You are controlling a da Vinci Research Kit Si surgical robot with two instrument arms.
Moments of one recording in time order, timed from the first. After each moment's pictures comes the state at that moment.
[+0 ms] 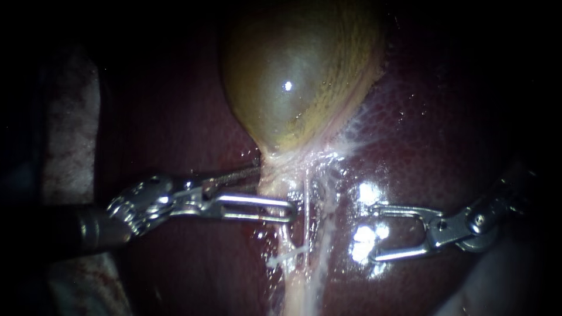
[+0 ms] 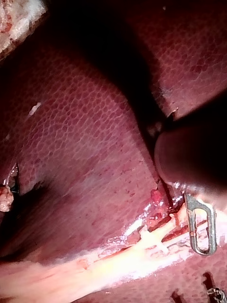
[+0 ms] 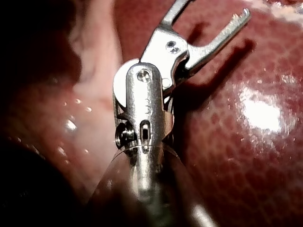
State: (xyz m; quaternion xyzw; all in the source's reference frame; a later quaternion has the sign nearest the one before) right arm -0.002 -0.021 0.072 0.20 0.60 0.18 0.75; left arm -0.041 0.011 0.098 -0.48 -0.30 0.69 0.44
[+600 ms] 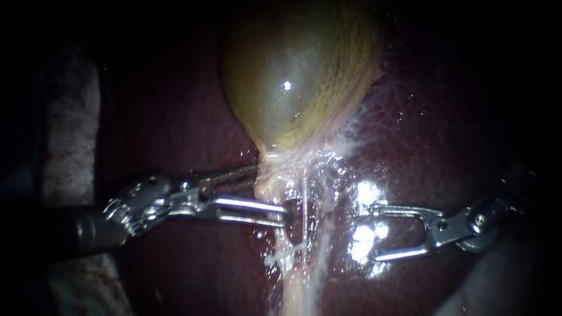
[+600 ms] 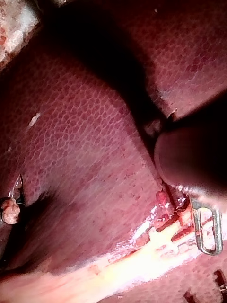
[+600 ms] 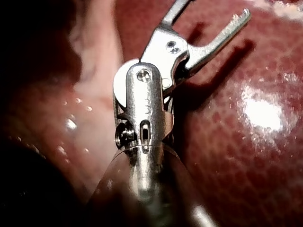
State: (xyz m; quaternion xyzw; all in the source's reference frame) right arm -0.002 -0.021 0.072 0.20 0.60 0.18 0.75; left arm -0.041 0.011 0.097 -0.49 -0.28 0.71 0.41
